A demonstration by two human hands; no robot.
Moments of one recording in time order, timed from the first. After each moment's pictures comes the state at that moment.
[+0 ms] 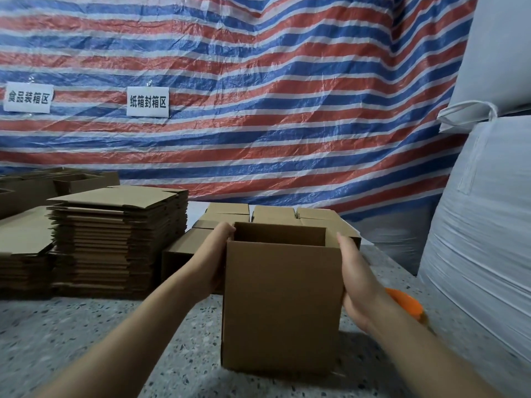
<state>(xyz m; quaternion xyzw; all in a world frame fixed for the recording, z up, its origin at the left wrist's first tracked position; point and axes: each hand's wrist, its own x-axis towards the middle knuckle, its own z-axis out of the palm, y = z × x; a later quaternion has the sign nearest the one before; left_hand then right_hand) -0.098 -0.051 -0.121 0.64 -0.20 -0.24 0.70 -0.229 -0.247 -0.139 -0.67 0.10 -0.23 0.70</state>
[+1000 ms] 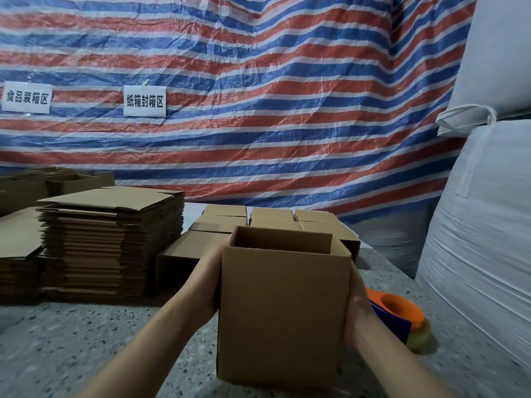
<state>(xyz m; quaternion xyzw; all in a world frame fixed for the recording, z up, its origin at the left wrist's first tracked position) -0.110 -0.055 -0.141 0.57 -0.25 -0.18 0.76 -0.215 -0.249 -0.167 -0.54 0.22 -0.27 0.77</state>
